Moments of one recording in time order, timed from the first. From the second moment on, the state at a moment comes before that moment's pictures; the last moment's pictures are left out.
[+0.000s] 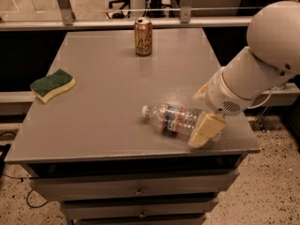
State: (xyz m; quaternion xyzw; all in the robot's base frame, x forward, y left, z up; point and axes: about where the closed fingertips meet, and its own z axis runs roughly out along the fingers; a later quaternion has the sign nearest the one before) arm 0.460 -0.131 0.841 -0.61 0.77 0.08 0.19
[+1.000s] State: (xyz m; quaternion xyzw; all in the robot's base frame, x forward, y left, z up) arm 0.479 -0.154 0.857 -0.56 0.80 0.08 0.21
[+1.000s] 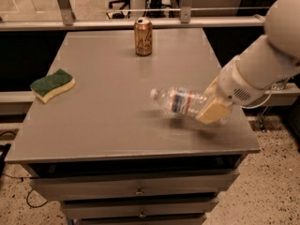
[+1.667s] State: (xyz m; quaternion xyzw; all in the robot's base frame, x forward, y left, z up) arm 0.507 -0.180 0.908 -0.53 0.81 0.05 0.26
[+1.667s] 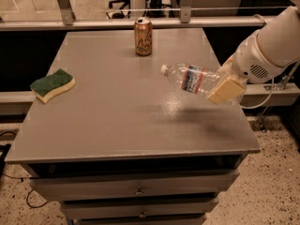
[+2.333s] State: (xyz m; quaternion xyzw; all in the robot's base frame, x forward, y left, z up) arm 0.553 -0.205 0.919 -0.46 0.83 0.03 0.31
